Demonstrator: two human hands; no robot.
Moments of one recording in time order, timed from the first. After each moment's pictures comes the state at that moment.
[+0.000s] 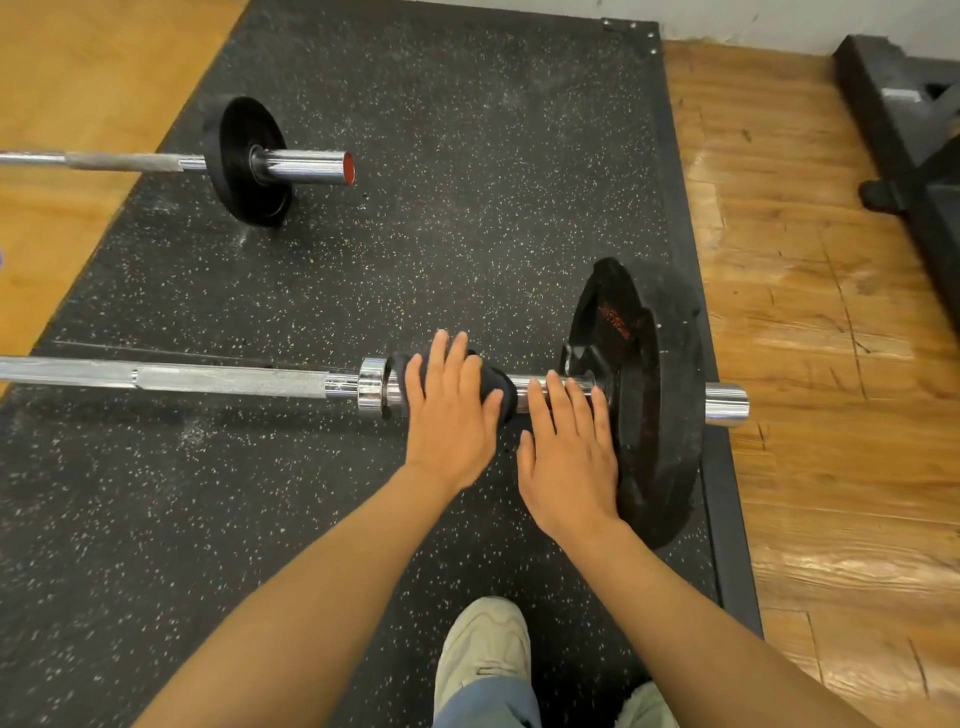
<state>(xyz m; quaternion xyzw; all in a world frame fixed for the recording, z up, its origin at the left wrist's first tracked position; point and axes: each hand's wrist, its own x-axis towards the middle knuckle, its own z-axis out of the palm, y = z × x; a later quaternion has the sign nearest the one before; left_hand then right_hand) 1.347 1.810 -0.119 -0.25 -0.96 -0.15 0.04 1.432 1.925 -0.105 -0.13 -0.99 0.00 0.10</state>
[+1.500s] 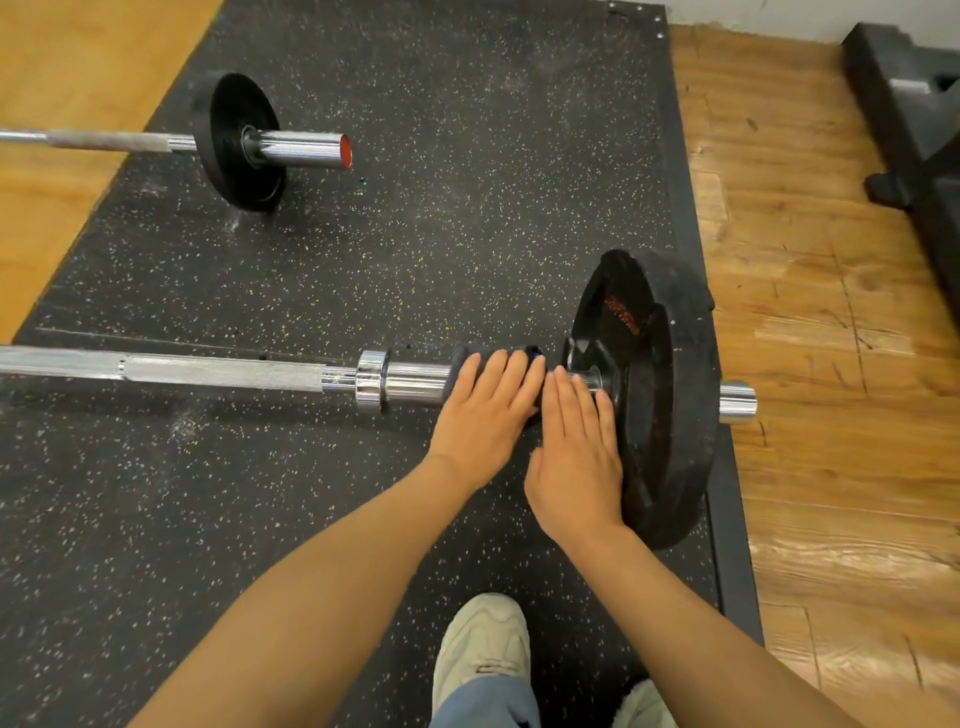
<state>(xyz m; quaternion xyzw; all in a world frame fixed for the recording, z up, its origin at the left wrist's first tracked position) 1.344 1.826 -0.133 -0.41 -0.91 0.02 0.11 1.436 1.925 -0.113 -0.14 -0.99 0.01 0.07</state>
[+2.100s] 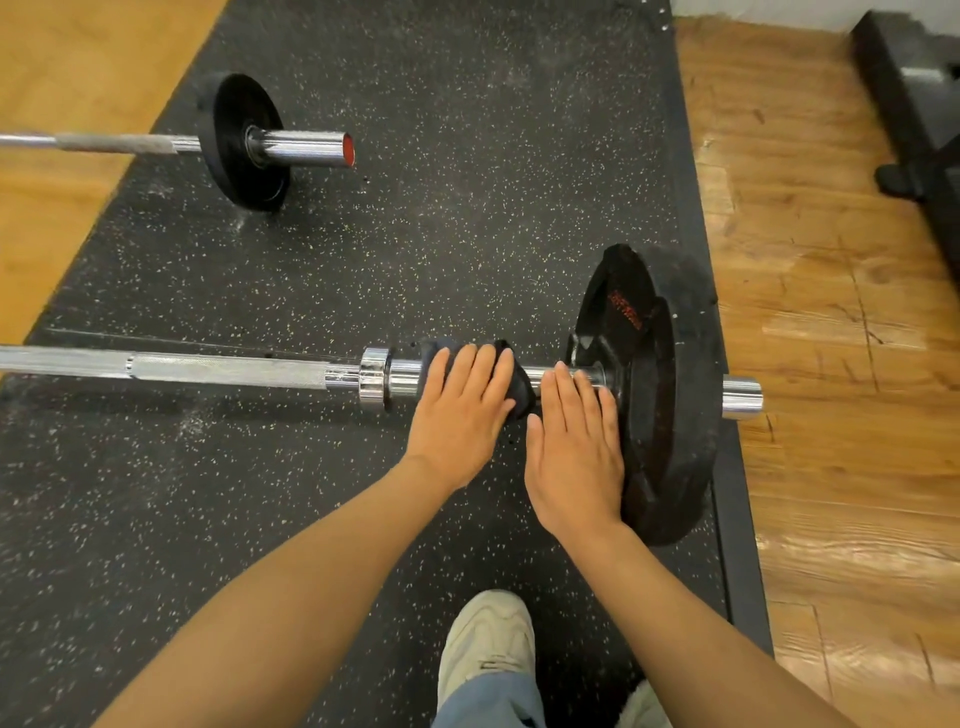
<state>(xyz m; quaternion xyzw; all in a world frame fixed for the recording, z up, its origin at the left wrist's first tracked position) 1.341 1.802 -0.125 -0.37 -0.93 0.02 0.07 1.433 1.922 -0.115 -0.16 -0.98 0.03 0.07</state>
